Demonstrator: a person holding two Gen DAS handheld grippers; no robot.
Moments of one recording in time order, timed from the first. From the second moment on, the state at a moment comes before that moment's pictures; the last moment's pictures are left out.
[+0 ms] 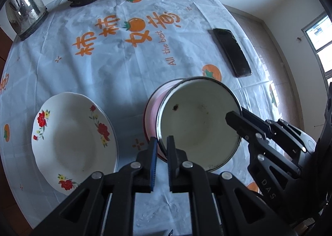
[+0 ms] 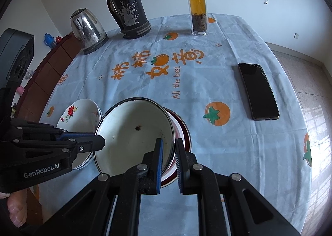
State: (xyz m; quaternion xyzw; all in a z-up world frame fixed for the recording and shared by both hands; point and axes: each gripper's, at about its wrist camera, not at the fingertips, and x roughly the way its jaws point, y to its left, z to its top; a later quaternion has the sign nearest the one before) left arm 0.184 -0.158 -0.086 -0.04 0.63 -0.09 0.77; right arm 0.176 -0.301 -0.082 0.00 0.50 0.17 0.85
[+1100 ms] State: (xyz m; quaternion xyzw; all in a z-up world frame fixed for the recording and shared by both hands) left arm 0.197 -0.158 -0.111 -0.03 0.66 -0.10 0.74; right arm 0.191 -0.299 -0.102 -0.01 0.52 0.17 0.83
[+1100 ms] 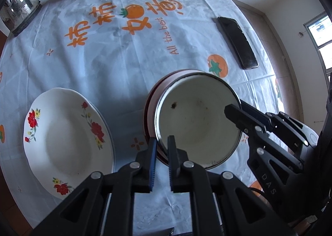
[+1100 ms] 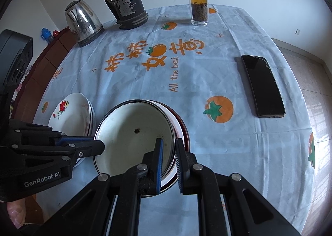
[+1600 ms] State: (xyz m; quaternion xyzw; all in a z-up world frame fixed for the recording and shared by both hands) left arm 0.197 -0.158 -0.113 -0.04 0.66 -0.10 0.74; right arm 0.194 -0.299 -0.105 -0.01 0.53 0.17 0.83
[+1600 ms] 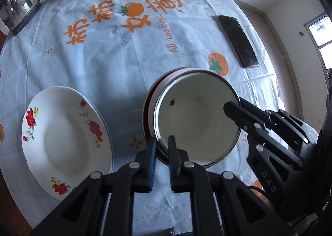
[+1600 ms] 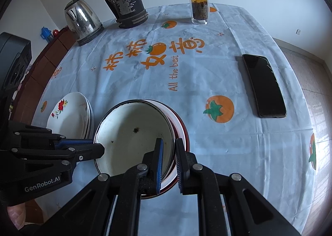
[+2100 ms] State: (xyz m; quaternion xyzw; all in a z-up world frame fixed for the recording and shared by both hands) left arm 0.197 -0.153 -0.113 -0.05 0.67 -0.09 0.74; right arm 0.196 -0.297 -0.106 -0.01 0.52 0.17 0.83
